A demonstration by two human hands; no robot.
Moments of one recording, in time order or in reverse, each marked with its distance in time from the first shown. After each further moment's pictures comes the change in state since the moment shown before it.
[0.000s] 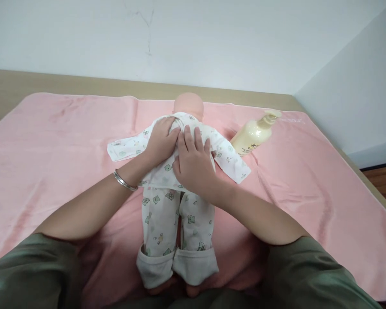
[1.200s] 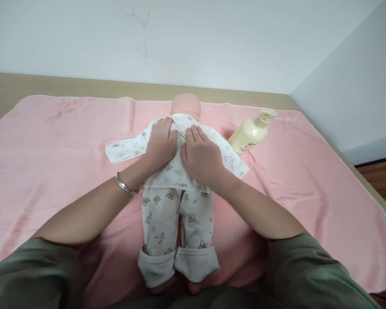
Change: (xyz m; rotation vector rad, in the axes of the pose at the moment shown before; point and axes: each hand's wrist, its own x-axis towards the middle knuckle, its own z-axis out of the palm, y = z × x) left_hand -0.007 0.001 0.005 0.020 0.046 -0.034; right_hand 0.017 0.023 -0.006 0.001 0.059 0.028
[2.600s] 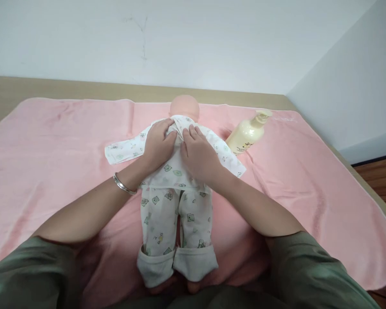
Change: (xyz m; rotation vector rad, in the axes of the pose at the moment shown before) left_hand -0.005 0.004 -0.004 -0.031 0.049 0.051; right_hand 0.004 0.000 -0.007 0.136 -0.097 0.049
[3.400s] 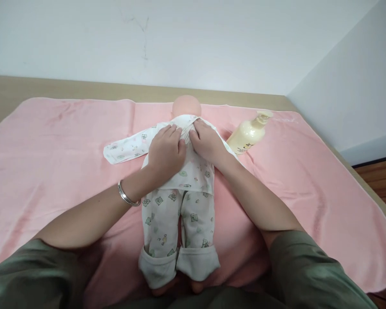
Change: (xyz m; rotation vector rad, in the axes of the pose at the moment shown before) left_hand -0.025 0.021 0.003 0.208 0.006 0.128; right_hand 0.036 0.035 -0.008 0.075 0.080 -0.021
